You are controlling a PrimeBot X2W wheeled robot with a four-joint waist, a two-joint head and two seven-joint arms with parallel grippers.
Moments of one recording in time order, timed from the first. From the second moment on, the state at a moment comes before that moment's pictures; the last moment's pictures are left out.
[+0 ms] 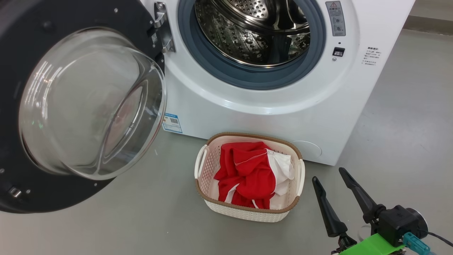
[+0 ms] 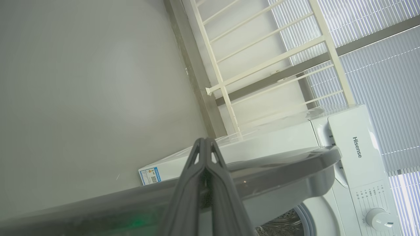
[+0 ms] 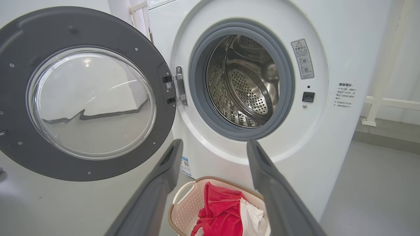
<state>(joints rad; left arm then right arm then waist) -0.88 0.42 0.50 0.93 -1.04 0.08 0.47 0.07 -0.05 0.11 -0.01 0.22 0.12 -0.17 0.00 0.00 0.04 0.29</state>
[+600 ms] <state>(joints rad) -0.87 0.37 0.50 0.87 -1.12 0.03 0.61 0.07 -0.05 0.11 -0.01 0.22 0.12 -0.19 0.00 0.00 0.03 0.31</state>
